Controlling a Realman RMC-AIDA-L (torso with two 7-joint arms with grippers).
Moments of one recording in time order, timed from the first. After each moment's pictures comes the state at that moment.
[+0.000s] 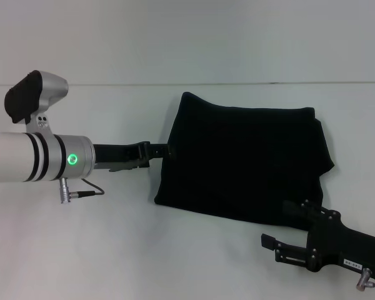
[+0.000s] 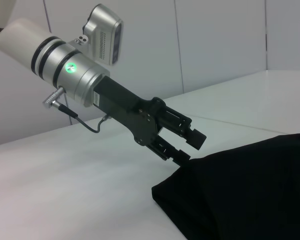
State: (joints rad) left arm -0.76 -2.15 0.67 0.56 2.30 1.03 -2.35; right arm 0.40 2.09 -0.69 -0.28 -1.81 -1.38 0.83
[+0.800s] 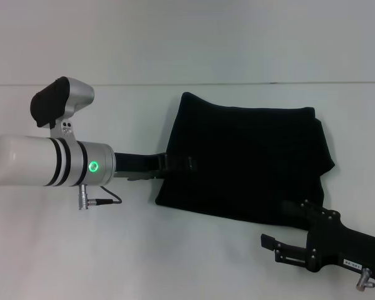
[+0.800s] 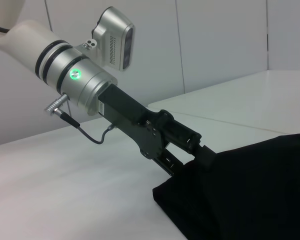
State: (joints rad) left arm -0.79 -2.16 0.73 0.51 2.29 1.02 -2.35; right arm 0.40 2.09 -0.69 -0.28 -1.81 -1.39 0.83
